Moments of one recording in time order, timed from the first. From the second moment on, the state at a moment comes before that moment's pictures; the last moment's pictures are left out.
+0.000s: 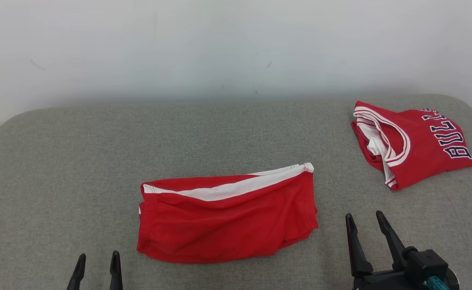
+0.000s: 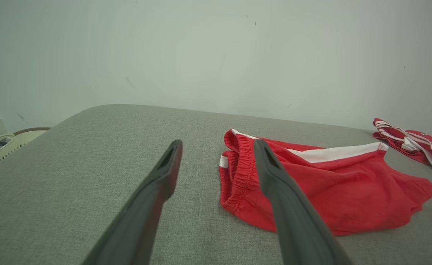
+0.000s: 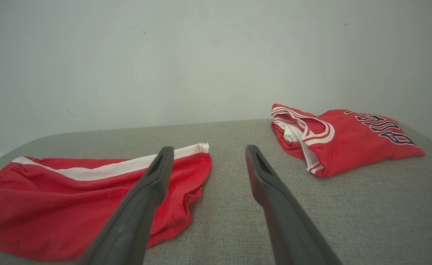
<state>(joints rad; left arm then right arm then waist) 0.09 0.05 0.01 -0.07 -0.14 0.03 -0.26 -0.03 -0.08 0.19 0.11 0.12 0.13 -0.25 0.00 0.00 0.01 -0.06</state>
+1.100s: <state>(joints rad) 0.10 0.05 0.01 -0.07 -0.14 0.03 -0.26 -0.03 -0.07 0.19 0.14 0.11 0.13 -0.24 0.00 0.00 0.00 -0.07</state>
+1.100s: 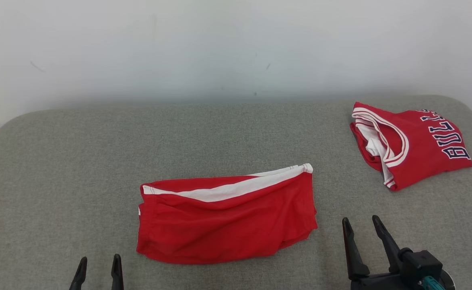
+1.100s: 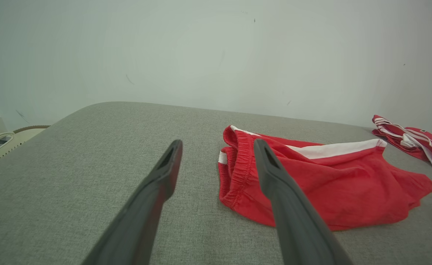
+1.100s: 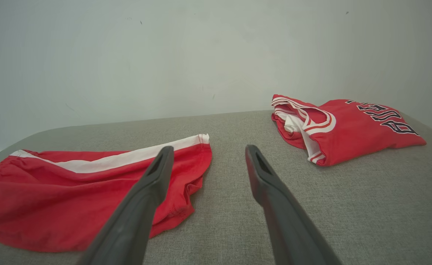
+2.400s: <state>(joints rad) 0.04 0.05 -0.04 -0.03 -0.14 0.00 -0.26 -0.57 -0.06 0.15 0.97 0.19 0.13 -0.07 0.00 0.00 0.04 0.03</state>
